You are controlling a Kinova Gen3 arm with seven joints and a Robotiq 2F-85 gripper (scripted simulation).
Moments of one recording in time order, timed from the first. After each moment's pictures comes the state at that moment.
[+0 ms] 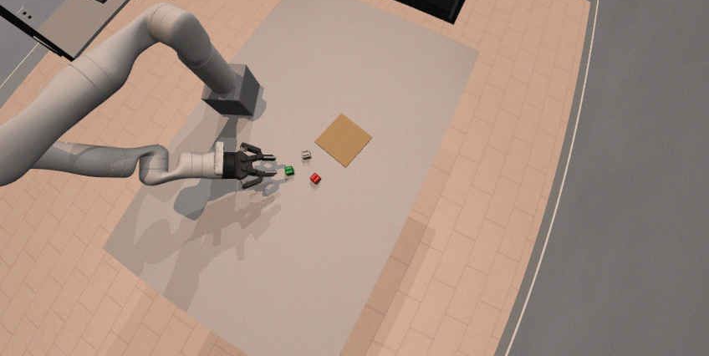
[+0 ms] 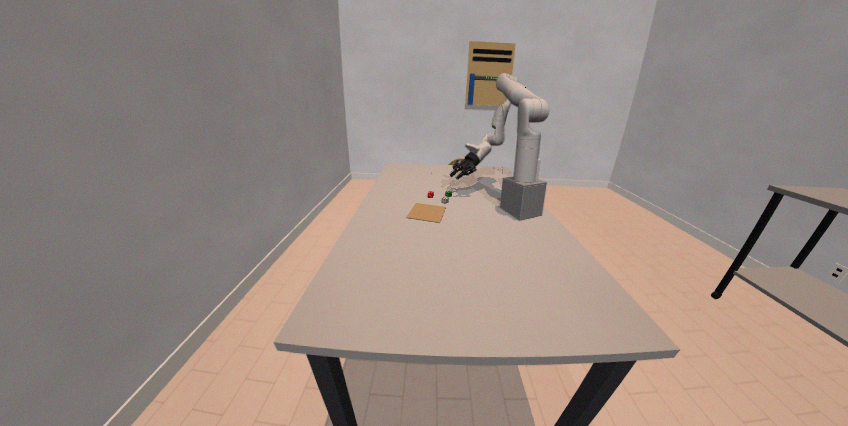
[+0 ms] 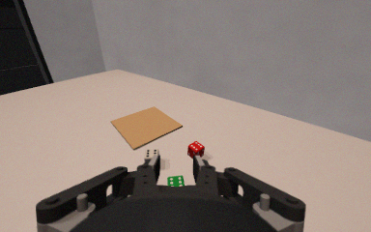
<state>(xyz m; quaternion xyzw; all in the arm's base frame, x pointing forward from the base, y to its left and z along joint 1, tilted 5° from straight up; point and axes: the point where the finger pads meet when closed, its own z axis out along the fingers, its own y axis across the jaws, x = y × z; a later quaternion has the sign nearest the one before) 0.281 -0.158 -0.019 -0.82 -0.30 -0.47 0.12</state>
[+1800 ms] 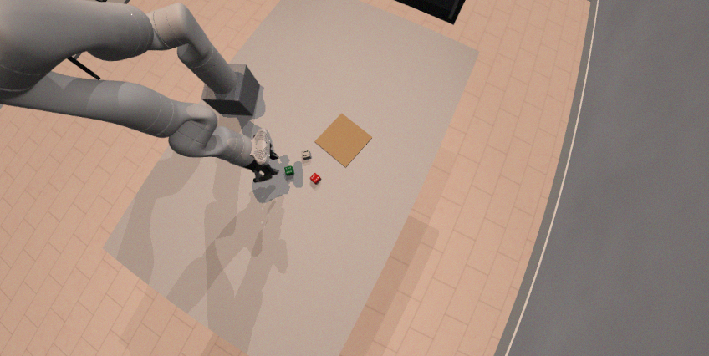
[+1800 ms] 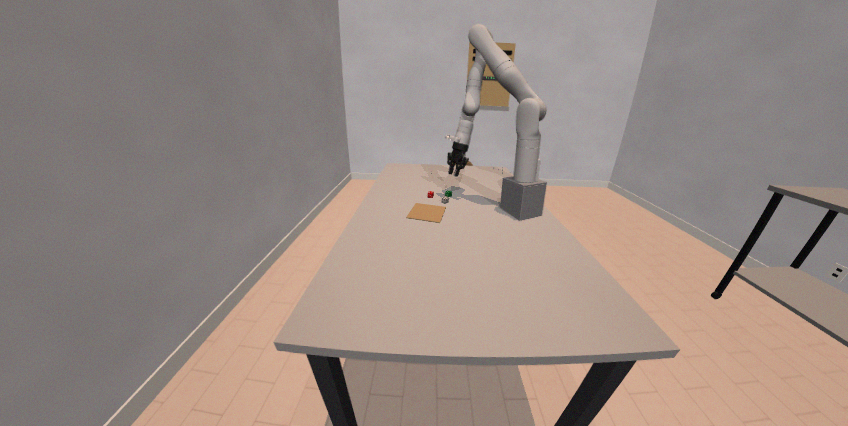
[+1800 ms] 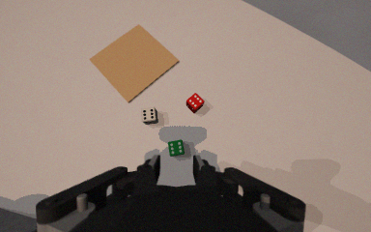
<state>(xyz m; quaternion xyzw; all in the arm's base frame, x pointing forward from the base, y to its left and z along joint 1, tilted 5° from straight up) 0.292 -0.150 -0.002 -0.95 -0.29 -0.13 0.01</state>
